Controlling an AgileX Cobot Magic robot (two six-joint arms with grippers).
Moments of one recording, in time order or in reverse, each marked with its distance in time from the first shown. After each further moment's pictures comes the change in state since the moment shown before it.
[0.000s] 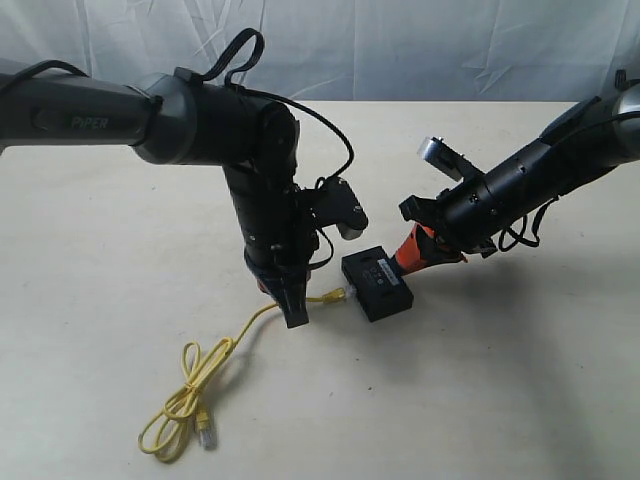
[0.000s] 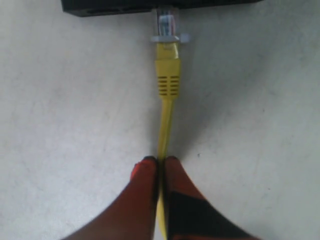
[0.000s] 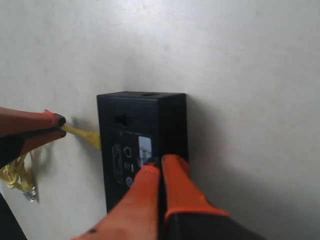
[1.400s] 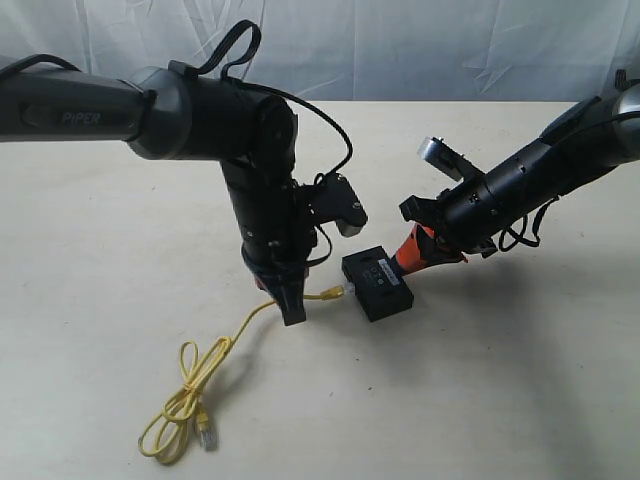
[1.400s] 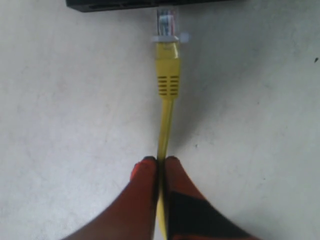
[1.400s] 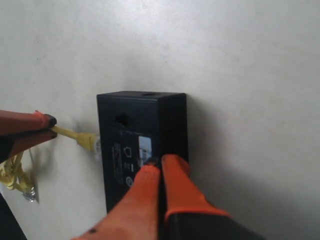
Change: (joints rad) left arm 0.000 -0.015 0.000 0.006 0.016 -0.002; right arm 0.000 0.000 0.000 -0.002 0.000 0.000
